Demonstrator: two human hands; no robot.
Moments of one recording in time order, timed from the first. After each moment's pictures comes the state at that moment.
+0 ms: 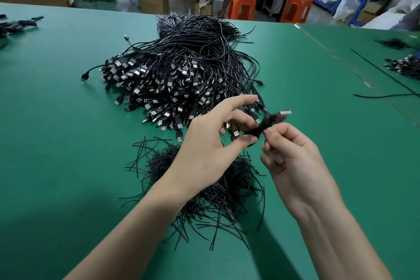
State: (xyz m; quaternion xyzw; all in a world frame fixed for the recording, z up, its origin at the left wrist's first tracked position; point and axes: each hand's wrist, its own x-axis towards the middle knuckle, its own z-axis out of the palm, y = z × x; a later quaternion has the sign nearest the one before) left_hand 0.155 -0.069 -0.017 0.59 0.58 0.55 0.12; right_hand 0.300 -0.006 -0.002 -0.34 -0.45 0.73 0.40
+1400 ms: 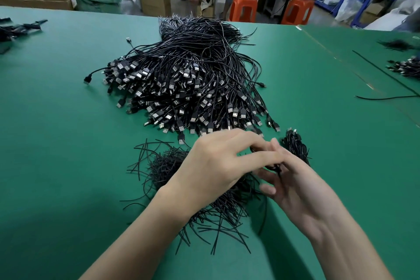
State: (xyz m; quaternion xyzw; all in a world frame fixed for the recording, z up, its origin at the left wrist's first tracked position) left_hand 0.158 -0.070 -0.035 0.75 0.49 0.41 -0.17; right_hand 0.322 -0.003 -0.026 -0.36 -0.46 0.77 0.26
